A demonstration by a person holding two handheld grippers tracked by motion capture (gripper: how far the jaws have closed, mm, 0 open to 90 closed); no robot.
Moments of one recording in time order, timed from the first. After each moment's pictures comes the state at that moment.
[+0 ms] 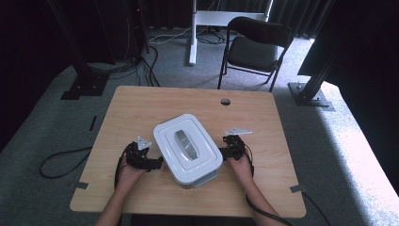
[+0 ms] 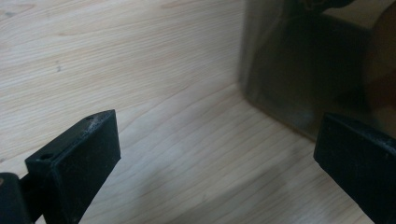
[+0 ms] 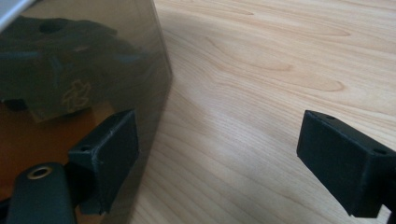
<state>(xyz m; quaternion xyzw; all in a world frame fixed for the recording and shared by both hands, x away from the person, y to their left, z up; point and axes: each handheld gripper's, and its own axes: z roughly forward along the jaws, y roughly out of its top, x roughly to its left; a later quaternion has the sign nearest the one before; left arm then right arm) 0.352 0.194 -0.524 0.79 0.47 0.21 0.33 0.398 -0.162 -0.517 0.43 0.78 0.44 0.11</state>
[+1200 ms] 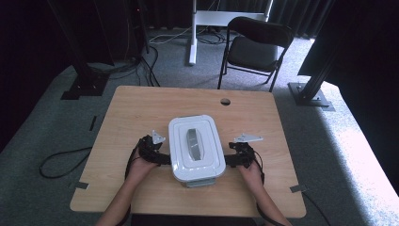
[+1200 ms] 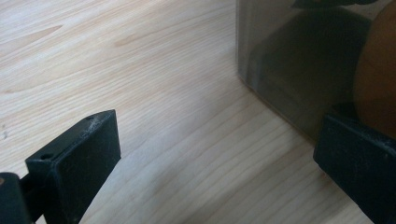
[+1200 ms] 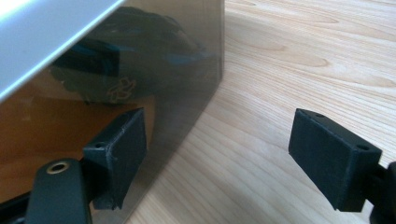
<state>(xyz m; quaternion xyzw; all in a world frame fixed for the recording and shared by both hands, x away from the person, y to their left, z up) 0.377 0.156 -0.518 0.82 0.43 0.21 0.31 0.367 -0.190 -0.510 0.41 0.79 0.44 0.11</state>
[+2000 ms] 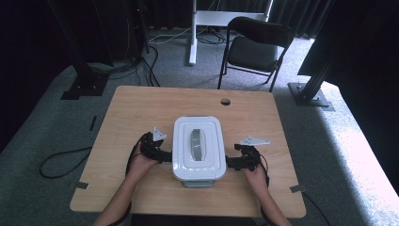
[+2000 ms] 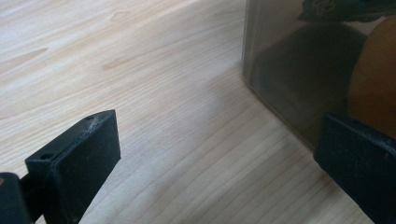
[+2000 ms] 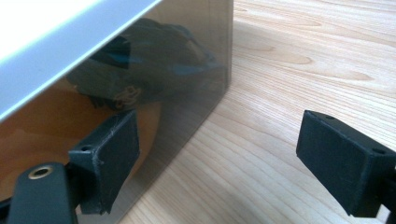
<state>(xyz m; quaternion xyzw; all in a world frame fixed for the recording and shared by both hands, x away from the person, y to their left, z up) 0.384 0.161 -0.512 0.82 0.41 0.20 0.34 0.354 -0.205 -0.506 0.42 0.78 0.46 0.12</state>
